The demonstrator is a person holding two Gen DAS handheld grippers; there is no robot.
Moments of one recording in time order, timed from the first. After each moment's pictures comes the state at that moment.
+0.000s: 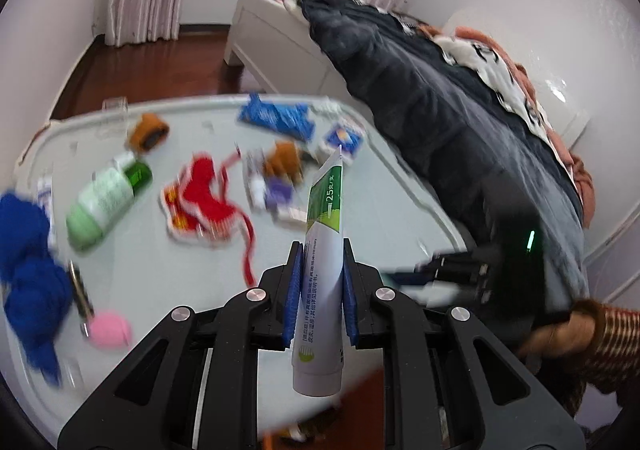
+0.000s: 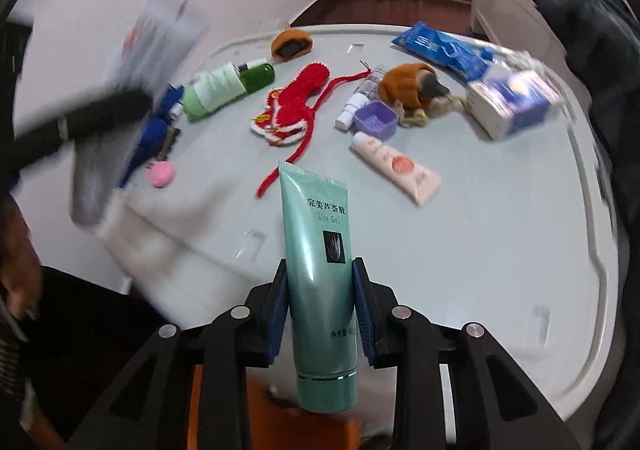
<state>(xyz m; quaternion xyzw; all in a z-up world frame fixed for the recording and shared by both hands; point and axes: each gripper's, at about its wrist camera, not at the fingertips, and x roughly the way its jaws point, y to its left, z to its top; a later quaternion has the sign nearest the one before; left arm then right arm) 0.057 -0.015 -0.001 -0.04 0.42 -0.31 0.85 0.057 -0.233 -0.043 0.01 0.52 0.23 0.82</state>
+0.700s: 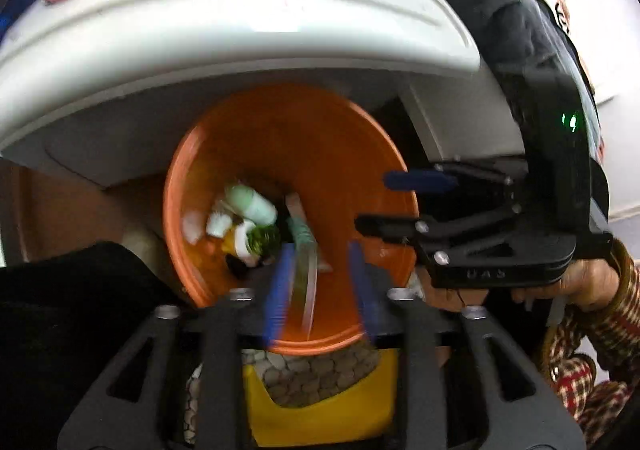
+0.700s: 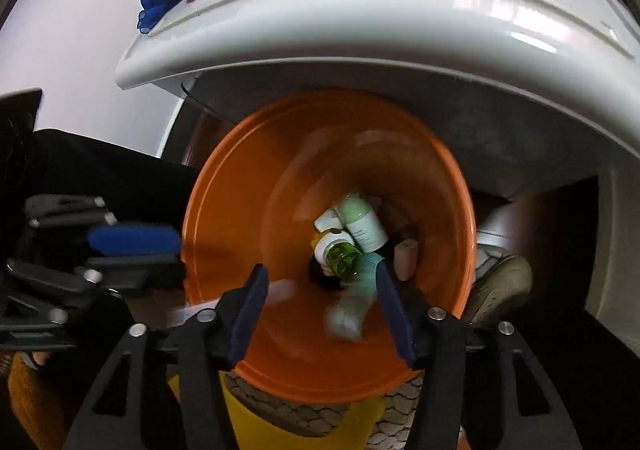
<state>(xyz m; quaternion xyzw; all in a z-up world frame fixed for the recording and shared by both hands) -0.090 -0.016 -0.117 -0.05 0.61 -0.27 0.74 -0.079 -0.217 -0.130 0.02 0.62 0.24 0.74</state>
